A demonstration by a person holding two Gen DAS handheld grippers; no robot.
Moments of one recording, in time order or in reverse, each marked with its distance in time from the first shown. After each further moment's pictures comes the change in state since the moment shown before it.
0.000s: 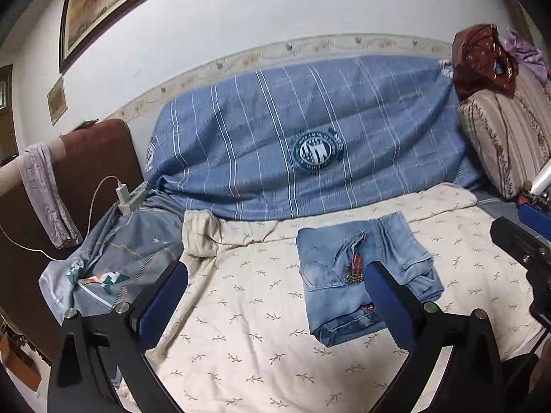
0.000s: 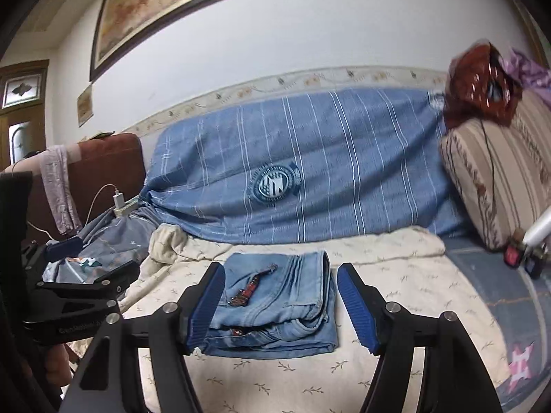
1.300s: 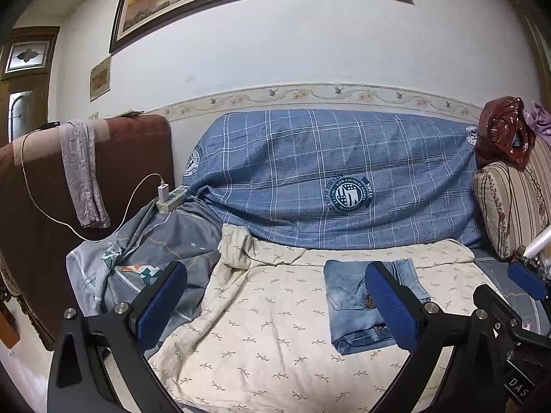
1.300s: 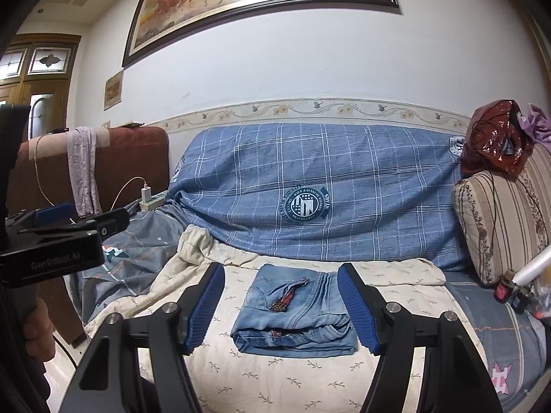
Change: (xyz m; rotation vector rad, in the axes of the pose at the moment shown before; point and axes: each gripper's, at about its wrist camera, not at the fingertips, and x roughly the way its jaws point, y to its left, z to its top) left arm -0.070 0.080 0.006 -0.197 -0.097 0.042; right arm -0.047 0.075 0.011 -0.136 -0.031 0.017
